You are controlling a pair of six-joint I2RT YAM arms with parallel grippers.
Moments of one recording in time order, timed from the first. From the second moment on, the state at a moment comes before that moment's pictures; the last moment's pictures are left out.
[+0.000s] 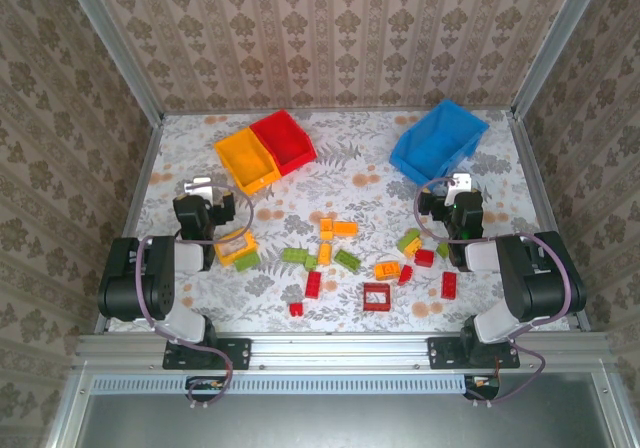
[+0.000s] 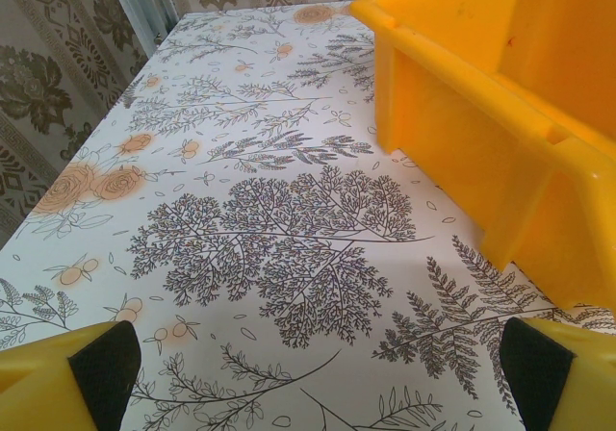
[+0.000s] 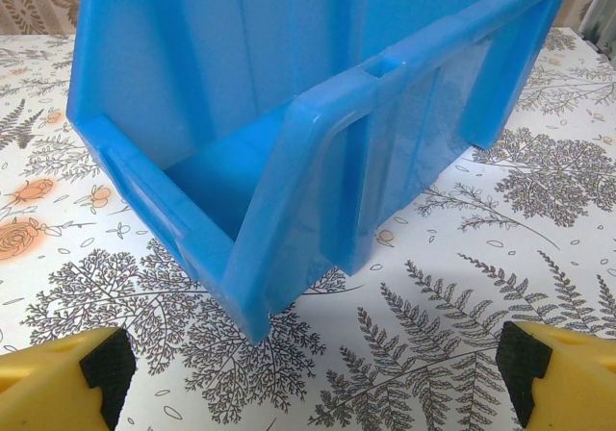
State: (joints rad) left arm -0.03 1.54 0.38 0.78 -0.14 0.06; right arm 0.04 1.54 0.38 0.80 0.12 0.03
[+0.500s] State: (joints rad) left arm -0.13 1.07 0.91 -0.08 -0.31 -0.30; right arm -0.07 0.97 0.87 -0.06 0.05 0.53
